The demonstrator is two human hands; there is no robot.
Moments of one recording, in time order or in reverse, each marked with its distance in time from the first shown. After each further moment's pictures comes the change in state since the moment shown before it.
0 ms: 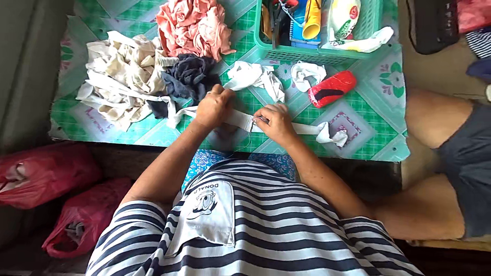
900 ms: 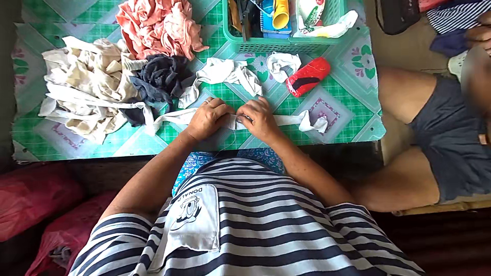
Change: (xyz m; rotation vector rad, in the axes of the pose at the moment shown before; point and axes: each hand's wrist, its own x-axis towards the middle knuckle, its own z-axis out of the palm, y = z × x) left_hand -0.007 0.000 0.040 -0.160 0.148 0.562; right_hand -0.012 0.006 0.007 -0.022 0.103 -0.061
